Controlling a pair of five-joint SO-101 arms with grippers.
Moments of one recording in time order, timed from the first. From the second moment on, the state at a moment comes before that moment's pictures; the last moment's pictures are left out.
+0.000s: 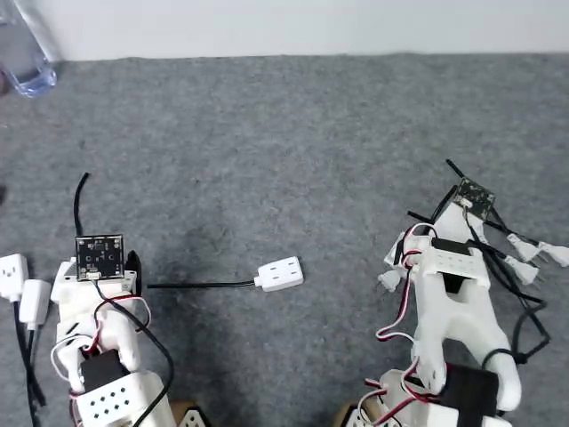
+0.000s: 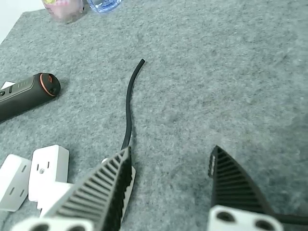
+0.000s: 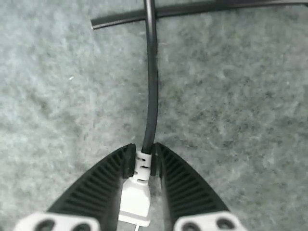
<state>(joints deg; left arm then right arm) -28.7 -86.7 97.1 36.0 -13.1 9.8 -14.0 53.5 40.7 -22.7</state>
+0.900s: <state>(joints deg) -28.7 -86.7 97.1 36.0 -13.1 -2.9 -38.6 41.9 68.4 -11.2</state>
